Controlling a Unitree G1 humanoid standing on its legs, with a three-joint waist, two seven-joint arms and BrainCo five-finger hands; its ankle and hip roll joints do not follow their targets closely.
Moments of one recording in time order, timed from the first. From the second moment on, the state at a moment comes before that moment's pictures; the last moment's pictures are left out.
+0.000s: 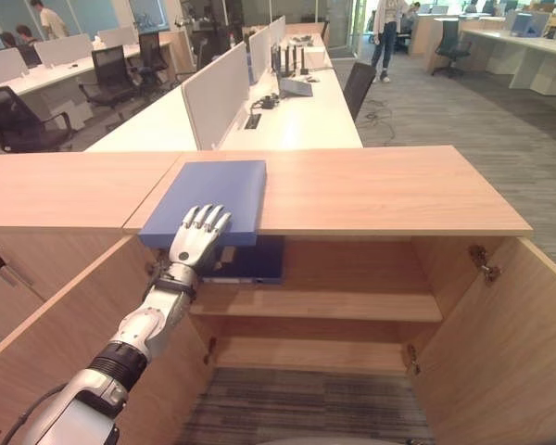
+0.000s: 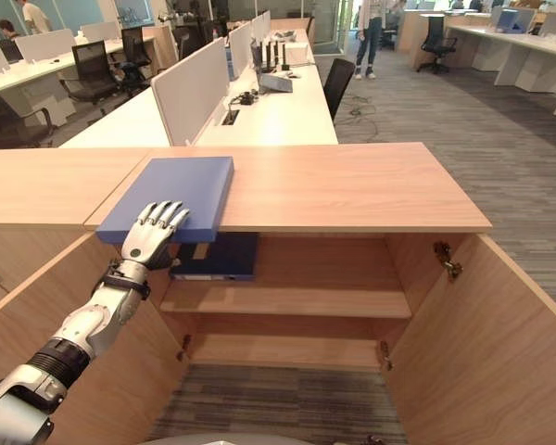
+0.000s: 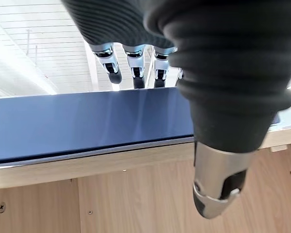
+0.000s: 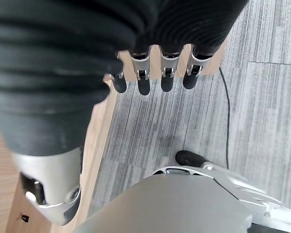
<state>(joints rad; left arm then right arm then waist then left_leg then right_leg) -0.39 0.61 -0.47 0.47 0.91 0.02 0.50 0.01 -0.23 0.31 1.33 0.17 -0.01 -0.14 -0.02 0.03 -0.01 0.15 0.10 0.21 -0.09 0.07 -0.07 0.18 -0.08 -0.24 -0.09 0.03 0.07</state>
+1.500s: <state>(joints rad) -0.54 0.55 -0.51 0.74 0.77 0.08 0.48 0.02 -0.24 0.34 1.33 0.14 0.00 -0.11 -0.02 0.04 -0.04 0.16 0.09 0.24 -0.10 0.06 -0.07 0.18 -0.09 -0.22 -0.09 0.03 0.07</state>
